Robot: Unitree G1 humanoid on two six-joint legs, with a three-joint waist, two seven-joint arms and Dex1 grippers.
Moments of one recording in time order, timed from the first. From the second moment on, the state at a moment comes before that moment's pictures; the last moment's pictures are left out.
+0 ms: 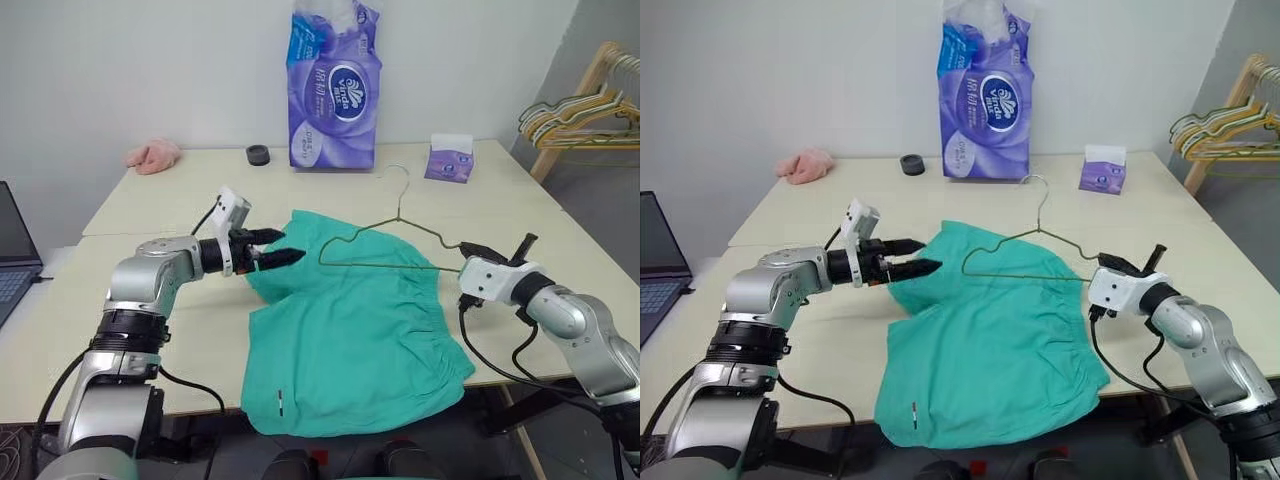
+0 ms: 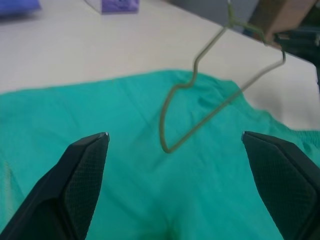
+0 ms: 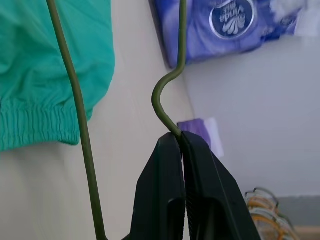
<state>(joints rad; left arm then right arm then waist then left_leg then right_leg) -0.63 0.63 -0.04 0.32 -0.43 0.65 -1.12 -0.18 -0.81 0.12 -0.16 -0.41 -0.07 0.38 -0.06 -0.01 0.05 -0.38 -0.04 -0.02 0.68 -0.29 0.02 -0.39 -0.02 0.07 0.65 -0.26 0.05</state>
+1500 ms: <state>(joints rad) -0.46 0.63 -0.19 0.16 -0.39 0.67 -1.32 -0.22 -0.73 0.14 -0.17 -0.44 -0.32 0.45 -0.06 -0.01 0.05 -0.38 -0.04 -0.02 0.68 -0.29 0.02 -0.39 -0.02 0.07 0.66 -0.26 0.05</state>
